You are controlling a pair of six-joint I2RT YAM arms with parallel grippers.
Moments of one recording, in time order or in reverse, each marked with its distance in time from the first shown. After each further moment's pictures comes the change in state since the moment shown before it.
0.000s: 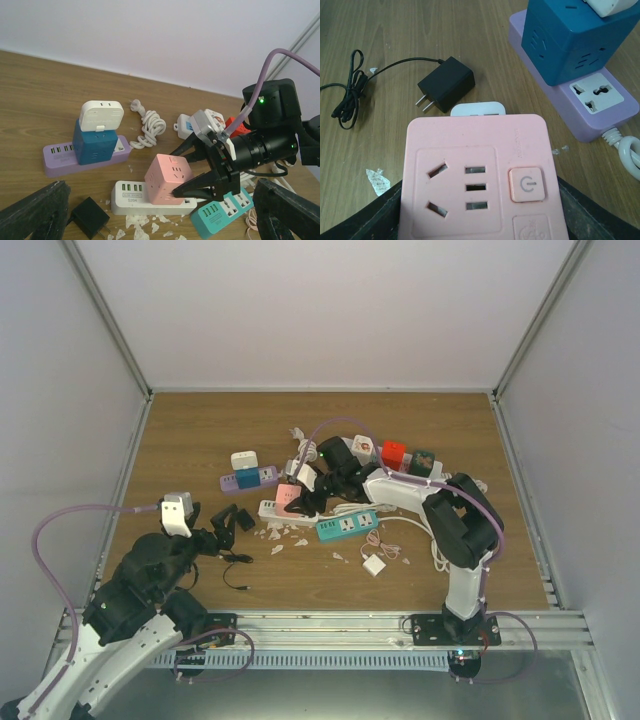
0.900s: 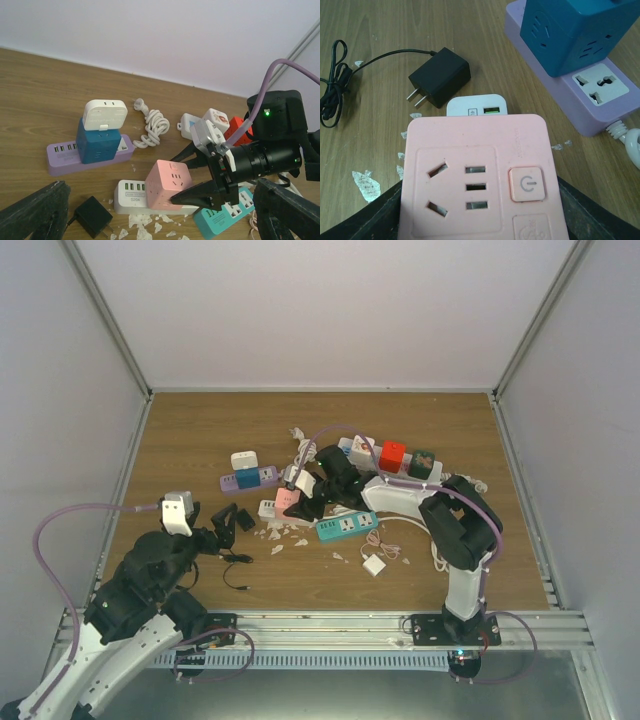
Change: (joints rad) left arm 0.013 0.012 0.000 0.000 0.001 0.000; right arm 0.028 0.002 -0.070 0.095 0.079 0.018
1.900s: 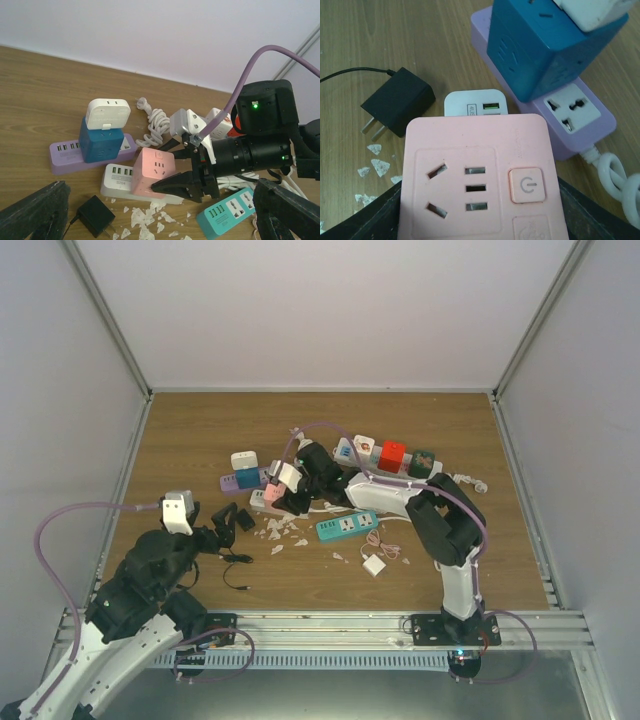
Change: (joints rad) left arm 0.014 0.010 0.000 0.000 0.002 0.000; right arm 0.061 0.095 0.156 -0.053 0.169 0.038
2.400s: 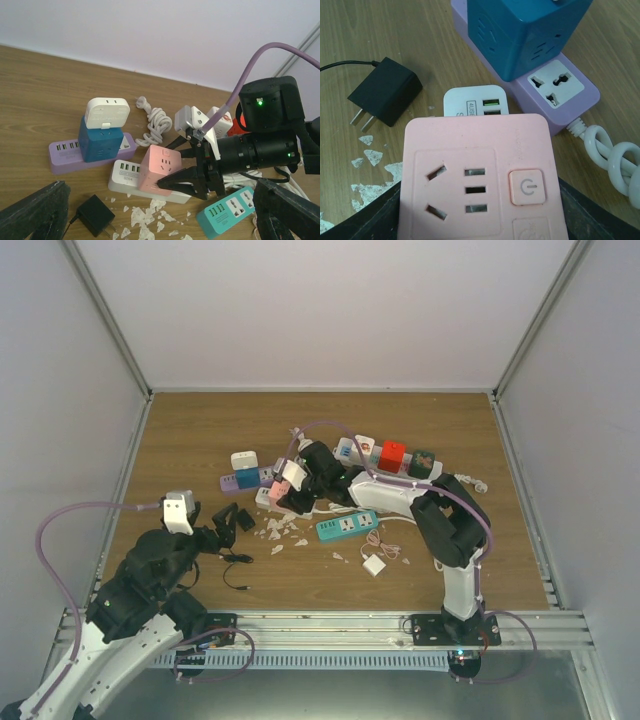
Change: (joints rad) left arm 0.005 0.003 -0.001 0.001 0.007 0.001; right arm -0.014 -0.032 -0.017 -0.051 0.042 0.056
